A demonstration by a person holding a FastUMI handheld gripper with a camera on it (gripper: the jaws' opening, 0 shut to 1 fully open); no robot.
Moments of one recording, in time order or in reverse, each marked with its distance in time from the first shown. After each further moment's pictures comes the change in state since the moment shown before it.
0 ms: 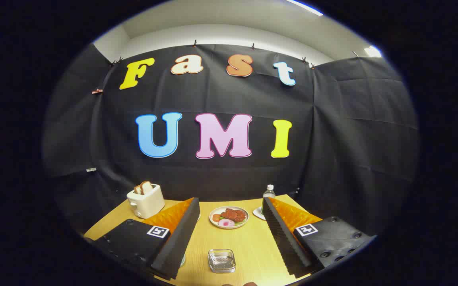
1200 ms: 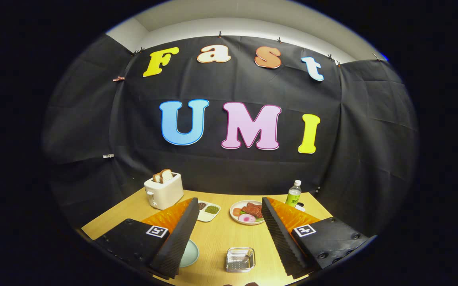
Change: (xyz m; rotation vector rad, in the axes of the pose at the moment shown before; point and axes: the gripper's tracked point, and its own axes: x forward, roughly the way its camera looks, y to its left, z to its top) arm 0.023 0.063 -0.039 -0.030 0.083 0.155
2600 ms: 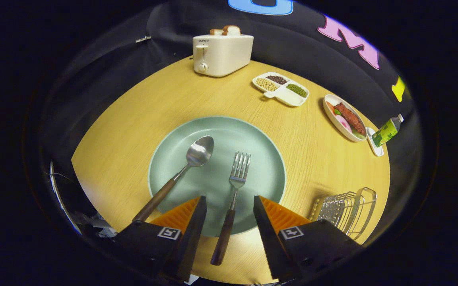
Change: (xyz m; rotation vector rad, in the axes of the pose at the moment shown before) arm 0.037 0.148 -0.314 -0.275 0.925 0.313
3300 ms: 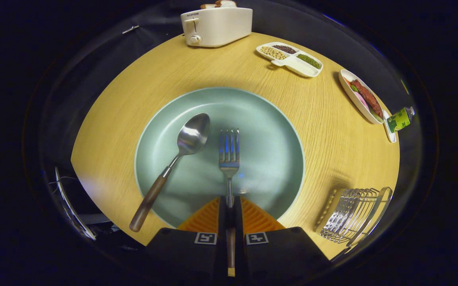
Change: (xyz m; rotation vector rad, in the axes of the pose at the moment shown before) arm 0.019 0.006 -0.018 0.047 0.209 0.074
